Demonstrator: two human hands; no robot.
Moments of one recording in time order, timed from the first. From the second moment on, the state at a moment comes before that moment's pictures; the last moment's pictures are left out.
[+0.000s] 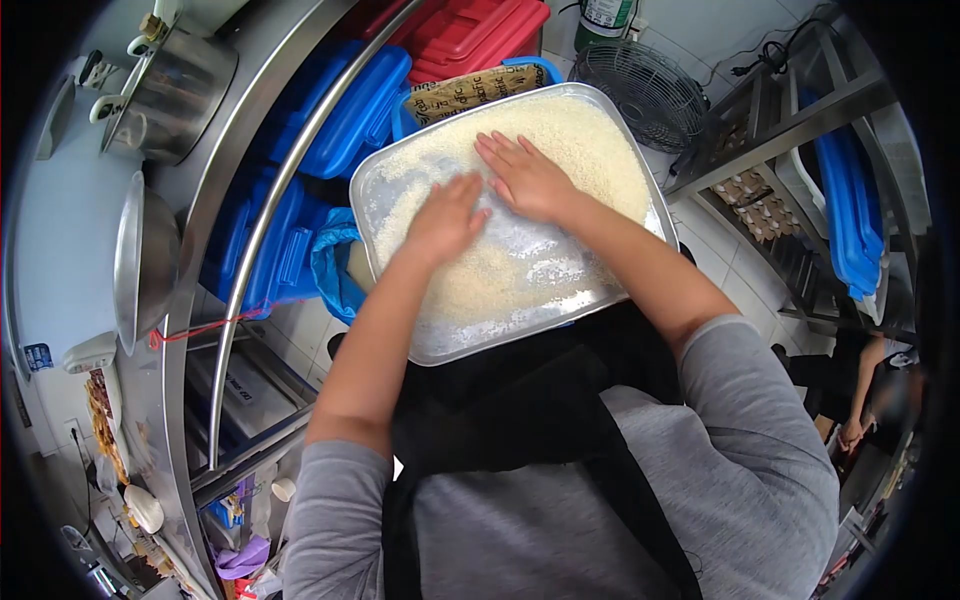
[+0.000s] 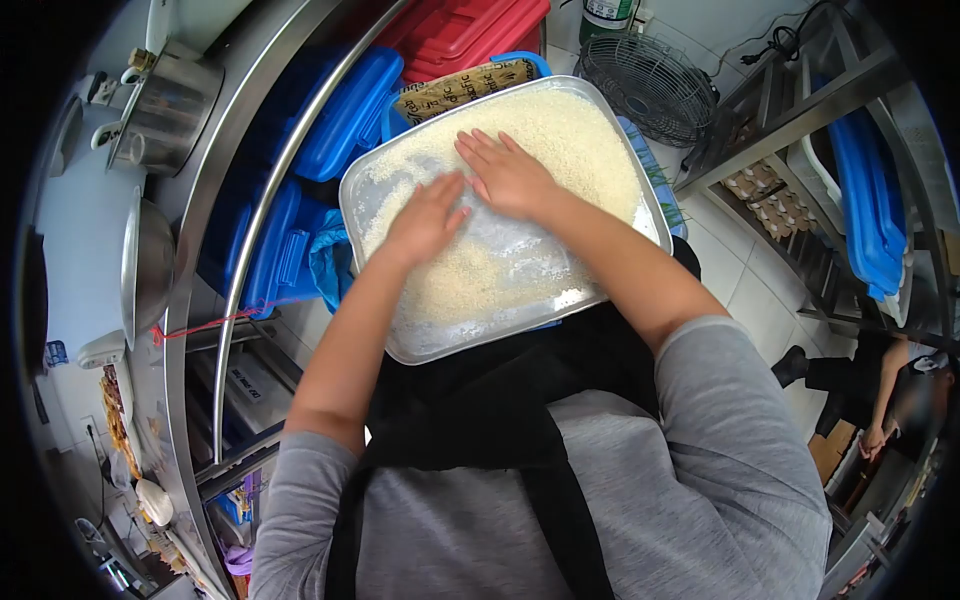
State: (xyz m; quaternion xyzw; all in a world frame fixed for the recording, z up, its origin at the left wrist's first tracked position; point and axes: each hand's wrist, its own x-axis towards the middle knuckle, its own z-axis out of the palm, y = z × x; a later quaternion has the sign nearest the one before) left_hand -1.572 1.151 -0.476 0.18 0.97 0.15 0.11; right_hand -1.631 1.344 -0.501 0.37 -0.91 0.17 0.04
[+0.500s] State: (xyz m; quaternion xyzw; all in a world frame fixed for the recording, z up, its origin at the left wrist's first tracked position) left_hand -1.425 1.118 -0.460 0.01 0.99 0.15 -0.05; right_hand -1.614 1.312 -0.517 0.53 -0.82 0.19 -0.04
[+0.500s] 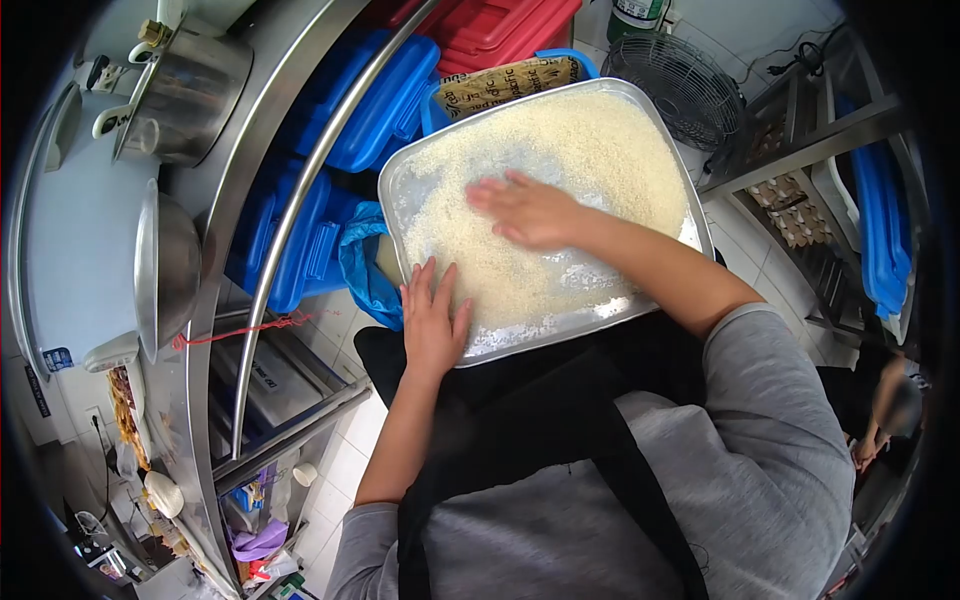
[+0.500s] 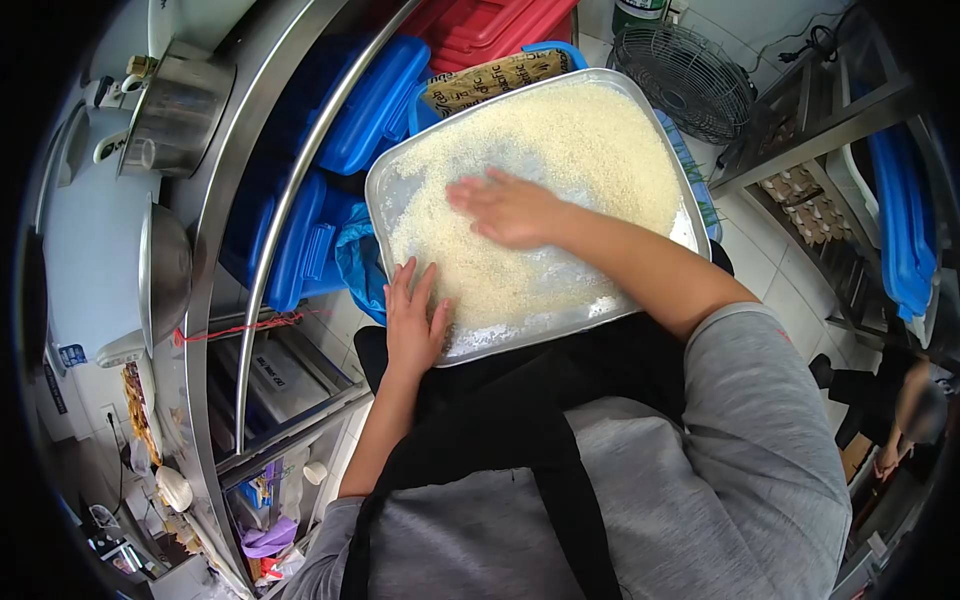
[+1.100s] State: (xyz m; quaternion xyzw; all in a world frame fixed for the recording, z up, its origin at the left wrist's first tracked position) left_hand -1.422 1.113 -0.472 0.05 0.99 0.16 0.00; right_hand -1.647 1.285 -0.504 0.51 -0.84 0.18 -0.04
